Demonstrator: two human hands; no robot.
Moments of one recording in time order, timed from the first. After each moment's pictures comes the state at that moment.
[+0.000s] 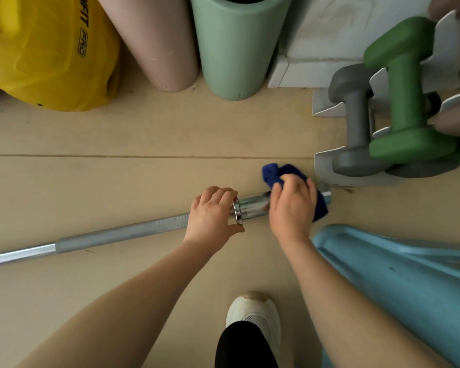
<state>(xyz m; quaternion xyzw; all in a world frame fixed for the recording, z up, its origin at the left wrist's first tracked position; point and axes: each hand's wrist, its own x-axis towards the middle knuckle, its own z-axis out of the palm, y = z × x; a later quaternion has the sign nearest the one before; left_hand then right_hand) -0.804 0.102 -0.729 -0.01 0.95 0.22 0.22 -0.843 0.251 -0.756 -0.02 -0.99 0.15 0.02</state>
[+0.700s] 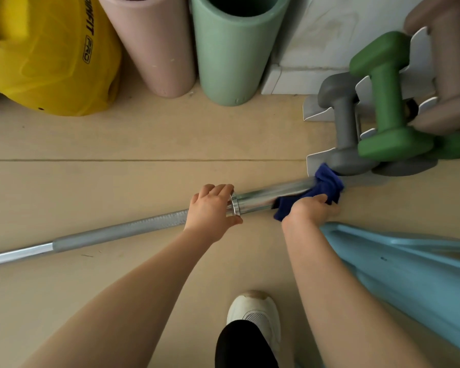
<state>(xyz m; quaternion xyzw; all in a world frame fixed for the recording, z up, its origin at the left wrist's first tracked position) -0.817 0.095 -0.729 -0.02 0.94 0.24 0.25 -0.863 0.259 -0.739 -0.61 -0.59 0.52 0.08</state>
